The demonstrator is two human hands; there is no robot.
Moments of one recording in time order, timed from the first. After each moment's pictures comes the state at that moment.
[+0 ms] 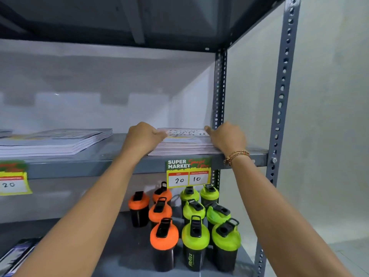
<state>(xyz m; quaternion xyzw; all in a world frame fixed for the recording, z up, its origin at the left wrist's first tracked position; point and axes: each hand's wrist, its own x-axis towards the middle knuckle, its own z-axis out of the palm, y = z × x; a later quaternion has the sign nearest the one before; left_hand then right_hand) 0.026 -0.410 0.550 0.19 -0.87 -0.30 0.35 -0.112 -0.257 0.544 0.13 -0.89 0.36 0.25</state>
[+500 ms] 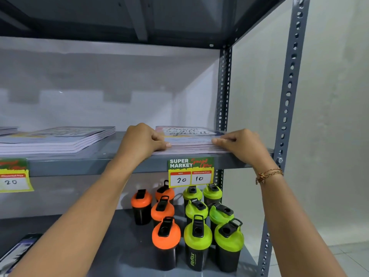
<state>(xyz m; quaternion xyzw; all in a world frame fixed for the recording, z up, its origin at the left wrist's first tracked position) 0.039 -0.409 0.543 0.16 -0.89 -0.24 0.37 -0.092 -0.209 0.530 0.30 -0.86 0.35 0.23</state>
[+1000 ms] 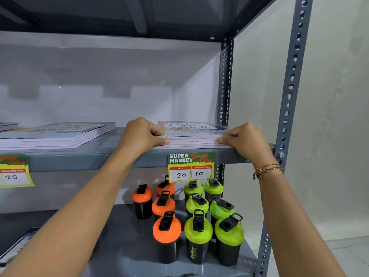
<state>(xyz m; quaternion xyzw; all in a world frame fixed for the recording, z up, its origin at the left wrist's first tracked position) 0.037 -0.411 0.542 0.15 -0.88 -0.27 0.36 -0.091 -0.209 0.529 0.27 -0.85 0.39 0.23</state>
